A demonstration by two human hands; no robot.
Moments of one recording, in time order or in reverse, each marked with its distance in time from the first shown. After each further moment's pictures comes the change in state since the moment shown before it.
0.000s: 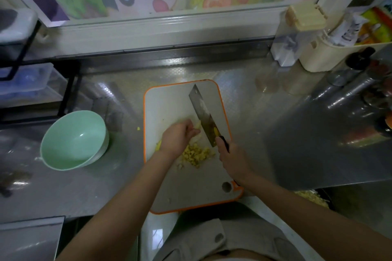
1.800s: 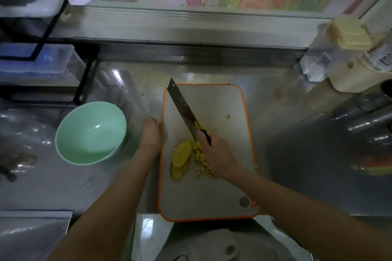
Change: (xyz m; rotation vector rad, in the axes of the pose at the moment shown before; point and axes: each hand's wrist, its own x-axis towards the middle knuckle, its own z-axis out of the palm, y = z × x) left_hand 0.020 -0.113 -0.035 -0.252 0.240 -0.542; right_hand 0.041 -0.066 0.074 -0.272 -0.162 -0.061
